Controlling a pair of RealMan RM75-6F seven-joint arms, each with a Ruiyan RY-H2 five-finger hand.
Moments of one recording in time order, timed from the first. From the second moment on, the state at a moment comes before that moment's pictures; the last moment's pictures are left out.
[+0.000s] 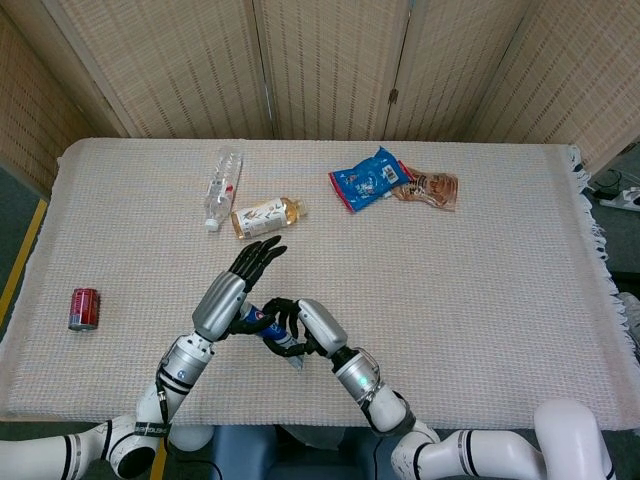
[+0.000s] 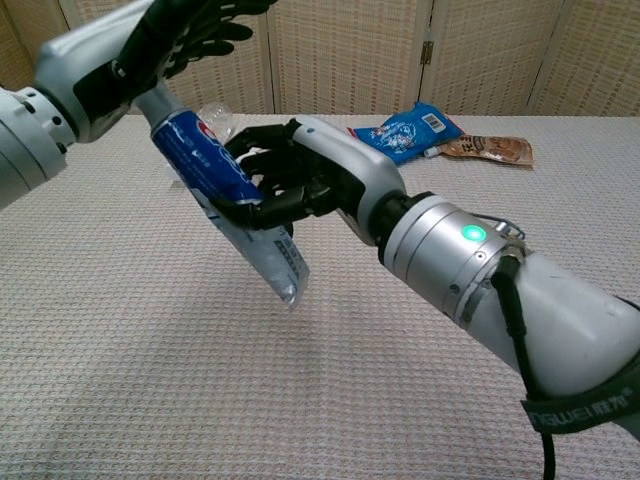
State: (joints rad) left arm -0.65 -1.54 -0.22 -1.70 1.47 1.23 -0.15; right arm 0.72 -1.89 0.27 -1.55 -1.33 1.06 0.36
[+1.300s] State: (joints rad) left arm -0.60 -1.35 -0.17 -1.74 1.41 1.19 0.03; right arm 0.83 -1.57 0.19 -1.56 -1.16 0.84 -0.34
